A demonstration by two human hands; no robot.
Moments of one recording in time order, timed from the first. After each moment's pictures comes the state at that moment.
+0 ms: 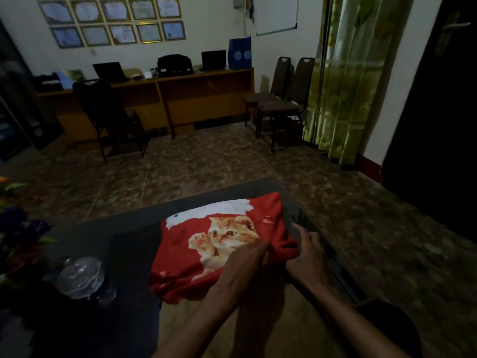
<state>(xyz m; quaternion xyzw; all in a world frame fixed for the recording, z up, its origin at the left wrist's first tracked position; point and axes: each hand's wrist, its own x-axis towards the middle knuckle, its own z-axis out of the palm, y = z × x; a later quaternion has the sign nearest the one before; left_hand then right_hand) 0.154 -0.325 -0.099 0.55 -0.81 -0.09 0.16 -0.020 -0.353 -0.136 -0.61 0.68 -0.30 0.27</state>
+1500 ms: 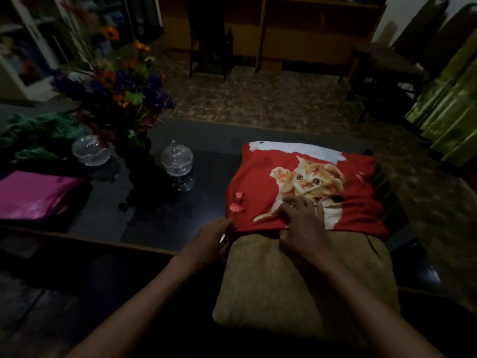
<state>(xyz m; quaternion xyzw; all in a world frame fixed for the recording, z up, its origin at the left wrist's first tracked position) 0.343 -0.150 -0.223 0.67 -0.65 -0.14 0.33 0.124 -0.284 -0.163 -0.90 0.42 -0.10 0.09</state>
